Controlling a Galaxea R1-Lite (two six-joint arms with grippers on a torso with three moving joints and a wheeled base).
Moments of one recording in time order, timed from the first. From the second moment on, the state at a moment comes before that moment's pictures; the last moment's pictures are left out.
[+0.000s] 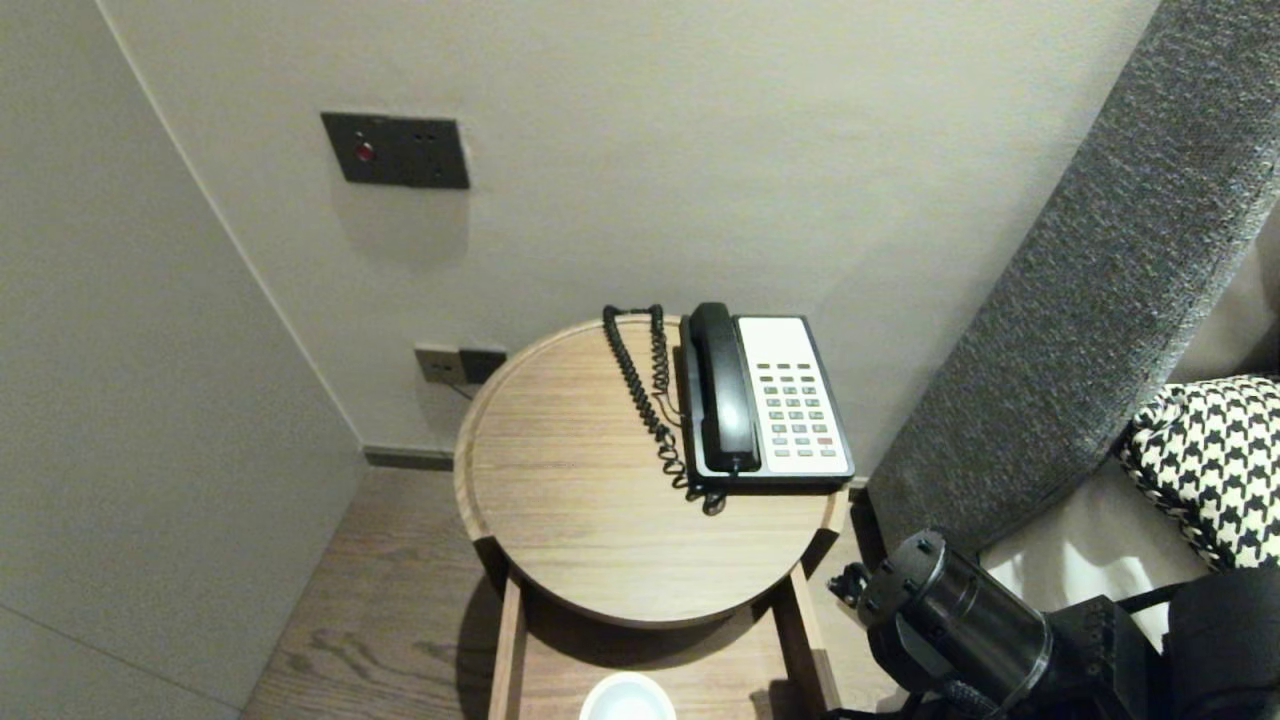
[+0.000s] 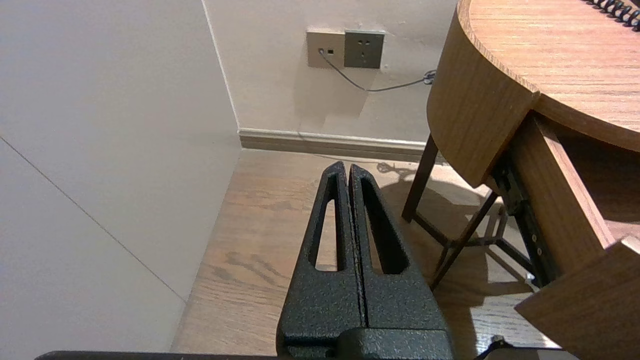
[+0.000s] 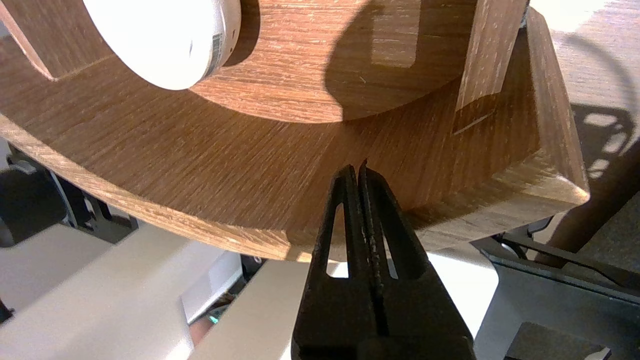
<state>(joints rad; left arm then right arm) 0.00 0.00 0.00 -0.01 0.01 0.02 0.86 1.60 -0.72 0.18 0.14 0.87</state>
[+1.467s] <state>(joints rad) 0.00 0.00 0.00 -0.01 0.01 0.02 0.93 1.63 -0.98 0.42 -0.12 0.77</state>
